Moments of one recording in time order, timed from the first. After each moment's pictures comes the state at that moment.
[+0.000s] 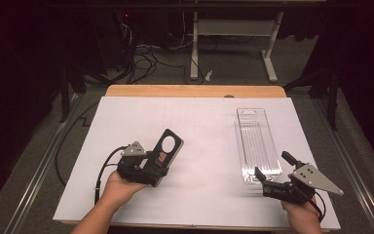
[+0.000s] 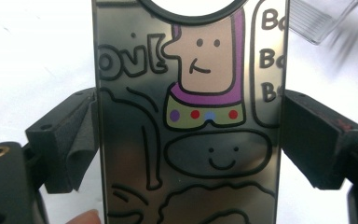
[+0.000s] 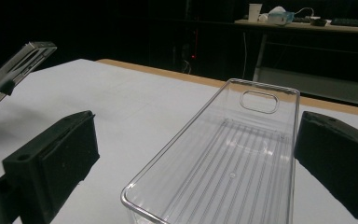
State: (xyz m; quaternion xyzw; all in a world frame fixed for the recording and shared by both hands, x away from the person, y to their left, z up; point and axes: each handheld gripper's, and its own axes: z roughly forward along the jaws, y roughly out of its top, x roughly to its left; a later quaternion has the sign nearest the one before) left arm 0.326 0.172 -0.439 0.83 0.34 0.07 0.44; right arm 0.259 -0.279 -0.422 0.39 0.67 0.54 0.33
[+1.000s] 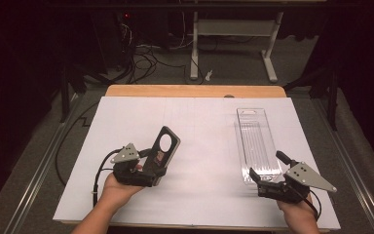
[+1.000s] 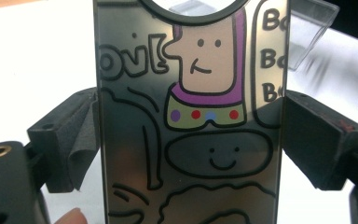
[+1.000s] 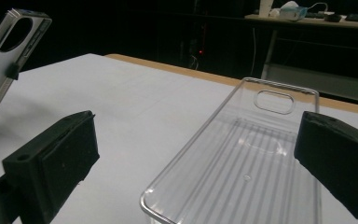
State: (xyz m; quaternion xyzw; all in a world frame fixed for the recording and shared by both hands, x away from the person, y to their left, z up) left arm 0.317 0.181 -0.438 0.80 0.30 0.10 0.51; right arm 0.261 -0.266 -0.418 0.38 0.68 0.54 0.32
